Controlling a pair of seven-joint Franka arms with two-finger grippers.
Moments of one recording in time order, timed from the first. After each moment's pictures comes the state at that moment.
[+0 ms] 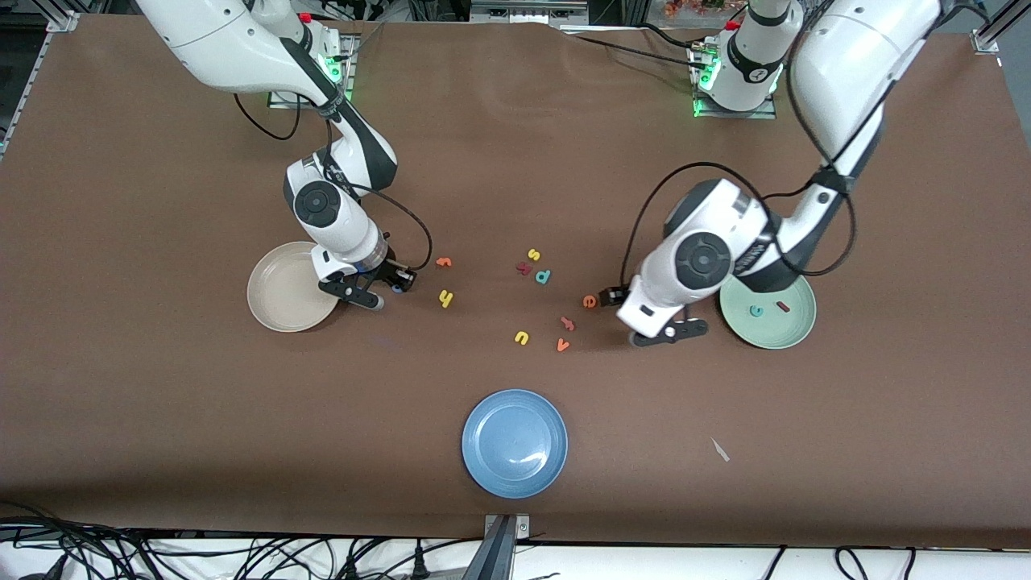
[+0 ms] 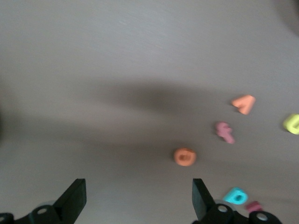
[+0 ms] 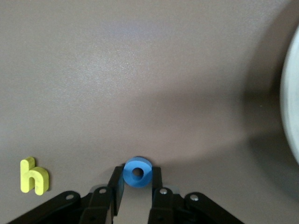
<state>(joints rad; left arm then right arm) 0.03 0.69 -0.60 -1.61 0.26 2.05 -0.84 0.20 0.52 0.26 -2.11 -0.10 2.69 0.85</state>
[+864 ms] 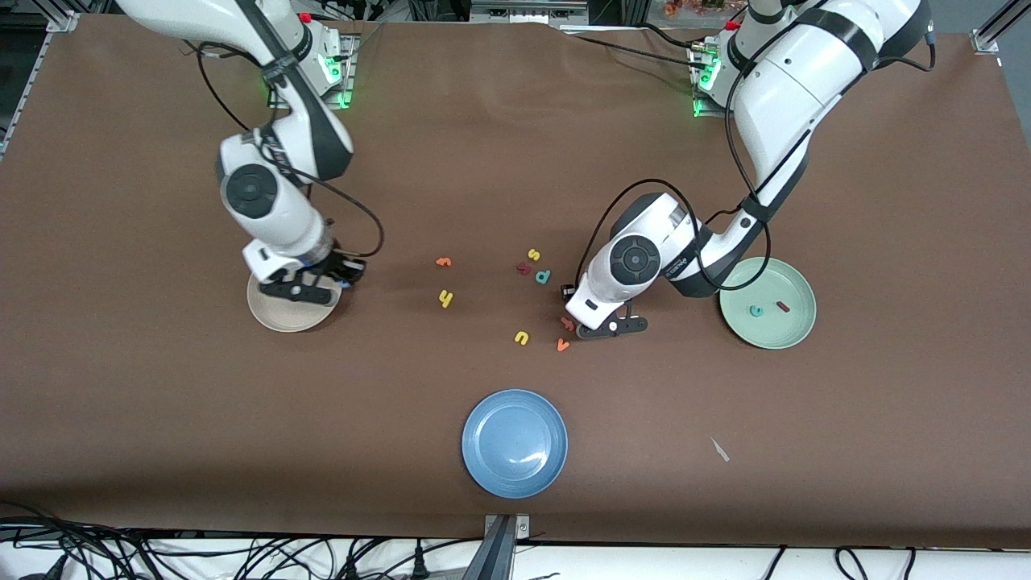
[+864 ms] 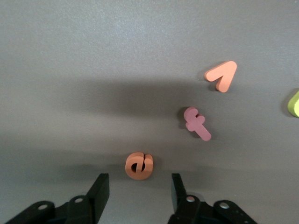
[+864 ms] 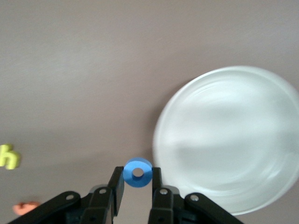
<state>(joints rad) -0.10 0.81 -0.54 -1.61 0.29 2.20 -0.86 0.10 0.30 0.19 -2.09 -0.10 2.38 0.48</state>
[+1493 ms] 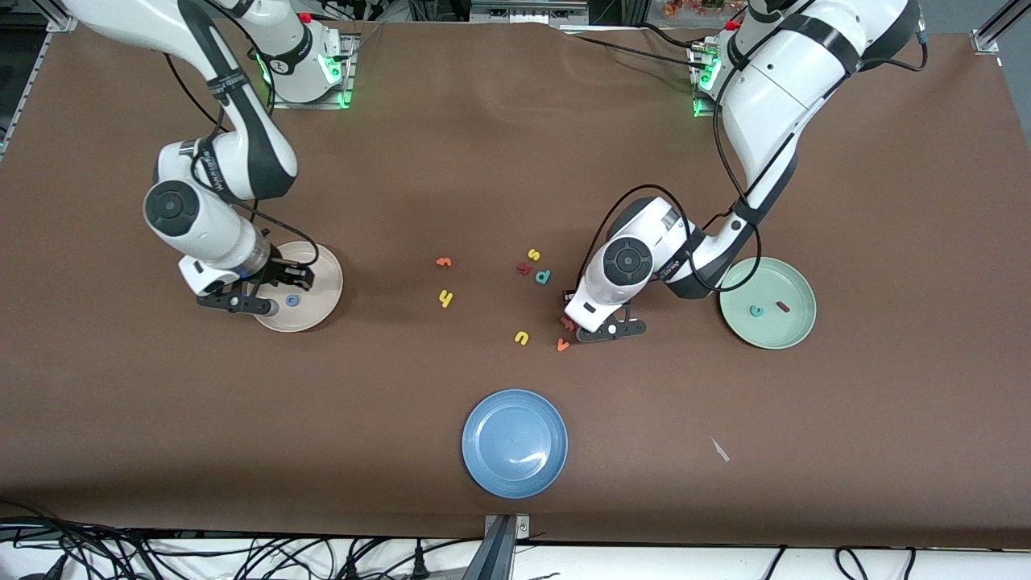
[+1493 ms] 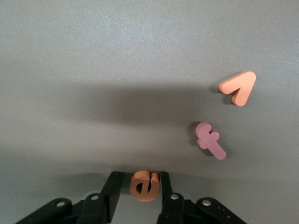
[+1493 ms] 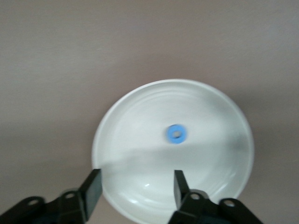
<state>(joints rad) -0.16 0.82 -0.46 -1.61 0.29 2.24 -0.87 0.00 0.31 0.21 -2.11 -0.08 2.38 0.42</state>
